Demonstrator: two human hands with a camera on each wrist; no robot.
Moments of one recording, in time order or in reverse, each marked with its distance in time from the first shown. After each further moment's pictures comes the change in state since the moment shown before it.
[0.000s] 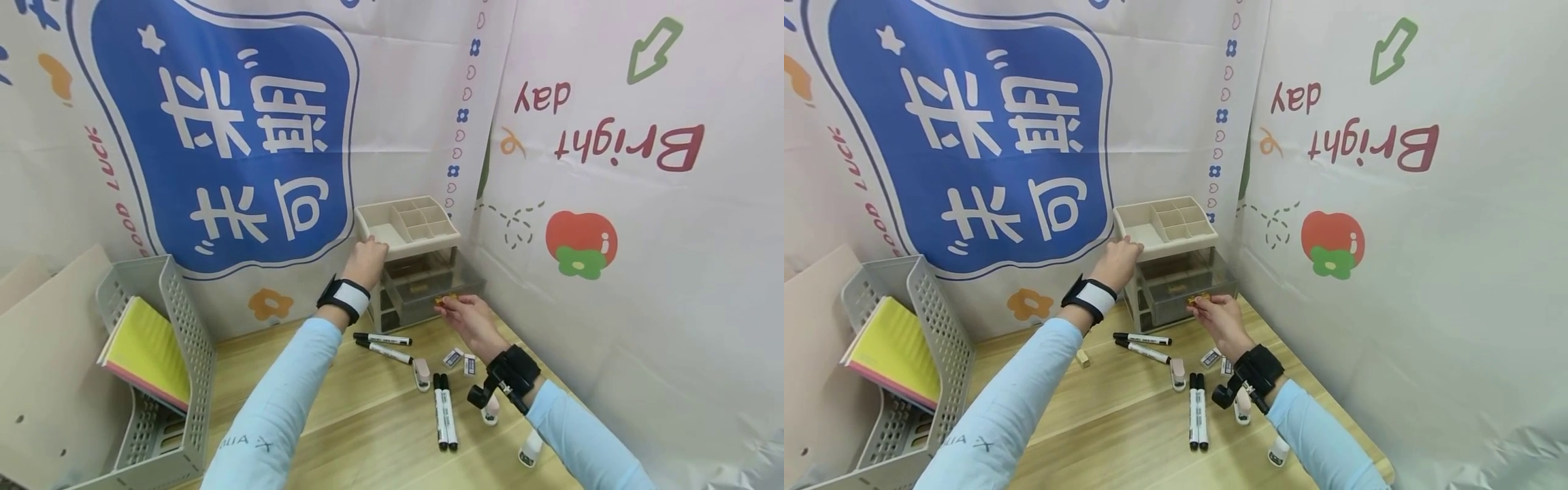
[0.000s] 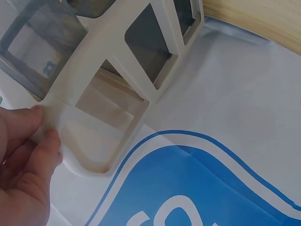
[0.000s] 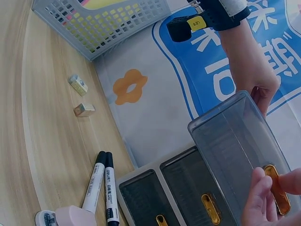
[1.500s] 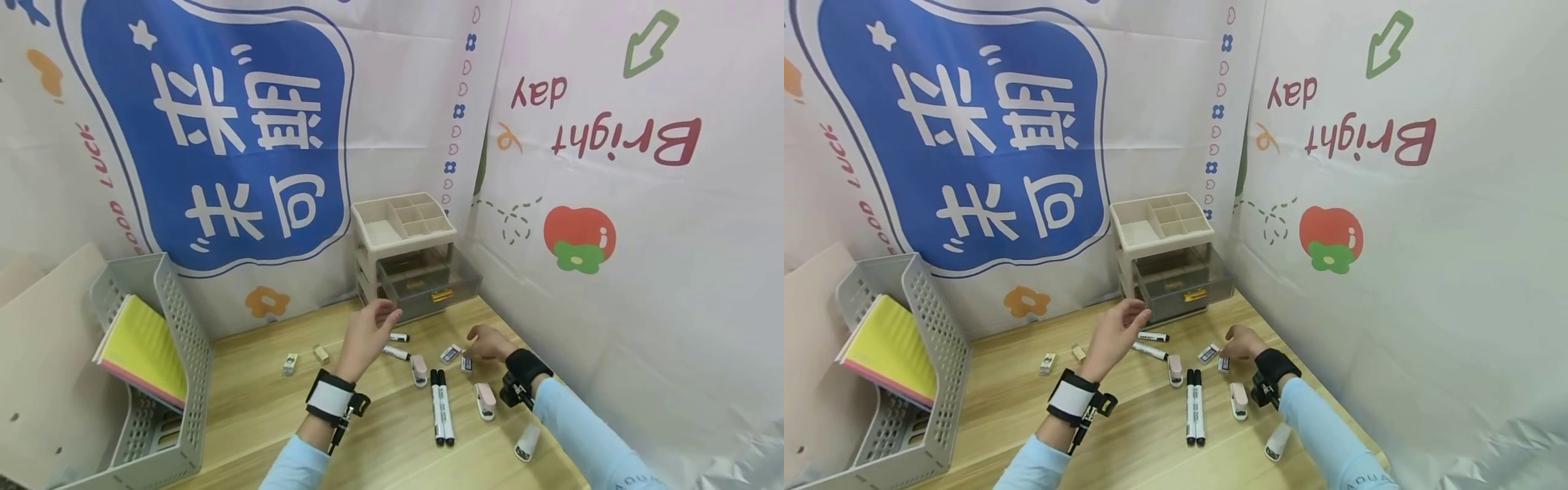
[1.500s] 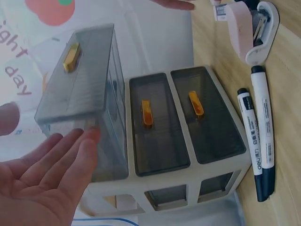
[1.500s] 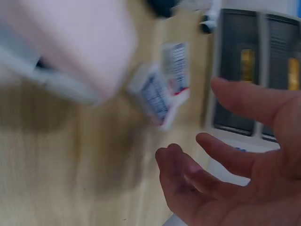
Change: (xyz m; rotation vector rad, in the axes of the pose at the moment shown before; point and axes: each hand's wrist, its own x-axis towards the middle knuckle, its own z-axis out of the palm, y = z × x) left_hand -0.118 0.066 0.018 -1.077 0.156 -0.322; right_hand 0.034 0.044 -0.093 -1.349 -0.150 0.012
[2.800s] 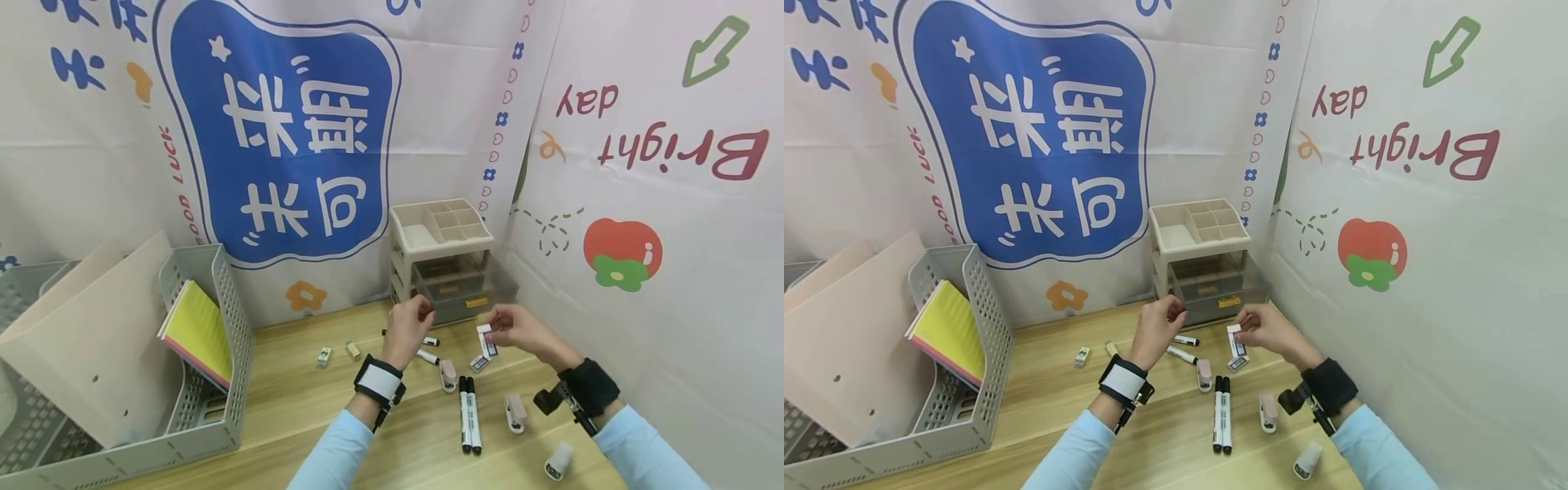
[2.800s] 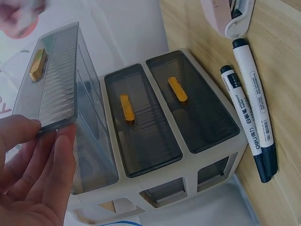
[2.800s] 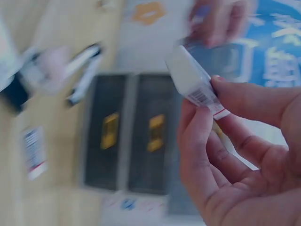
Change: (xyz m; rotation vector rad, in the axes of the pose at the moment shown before) left_hand 0.006 0.003 0.011 0.206 0.120 0.065; right_hand -0.061 -0.073 -0.050 0.352 -0.090 -0.444
